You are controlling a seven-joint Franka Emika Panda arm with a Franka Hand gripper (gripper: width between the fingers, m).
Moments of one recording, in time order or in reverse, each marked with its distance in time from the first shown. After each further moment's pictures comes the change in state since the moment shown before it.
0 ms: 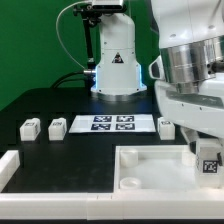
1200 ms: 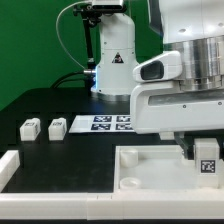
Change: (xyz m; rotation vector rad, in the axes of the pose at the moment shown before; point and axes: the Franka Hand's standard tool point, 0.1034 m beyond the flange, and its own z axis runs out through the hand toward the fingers) arm 0.006 0.001 -0.003 -0.051 0.049 -0.698
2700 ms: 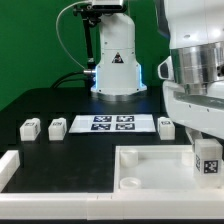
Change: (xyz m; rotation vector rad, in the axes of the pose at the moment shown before) arm -0.008 -0.010 0.007 0.024 -0.013 0.756
